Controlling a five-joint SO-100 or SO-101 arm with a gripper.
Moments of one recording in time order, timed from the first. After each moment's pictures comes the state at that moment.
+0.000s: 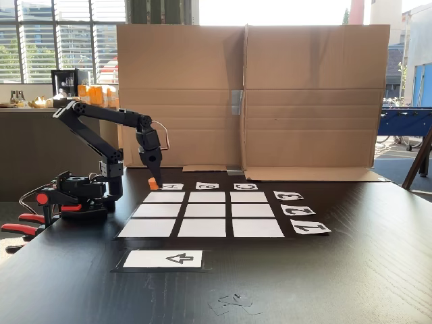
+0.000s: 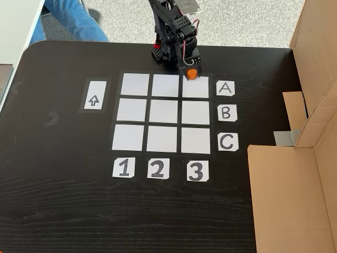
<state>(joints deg) -38.9 129.4 144.5 66.0 17.9</state>
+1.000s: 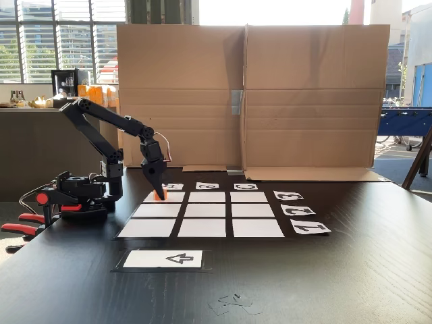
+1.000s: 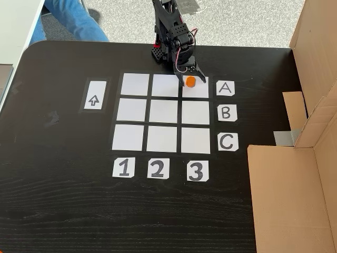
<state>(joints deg) -33.5 125.4 151.6 53.2 29.2</state>
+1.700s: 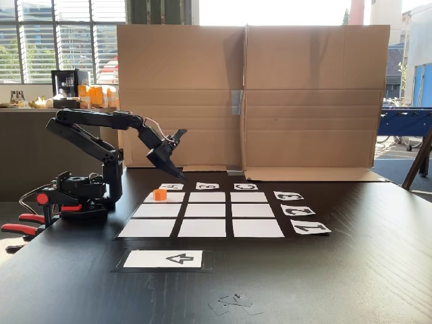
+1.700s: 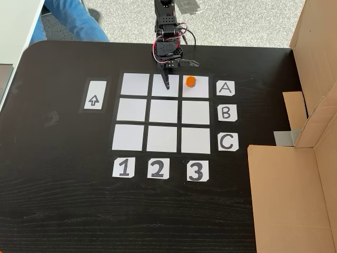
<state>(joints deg) -5.3 148.4 148.7 44.6 38.3</state>
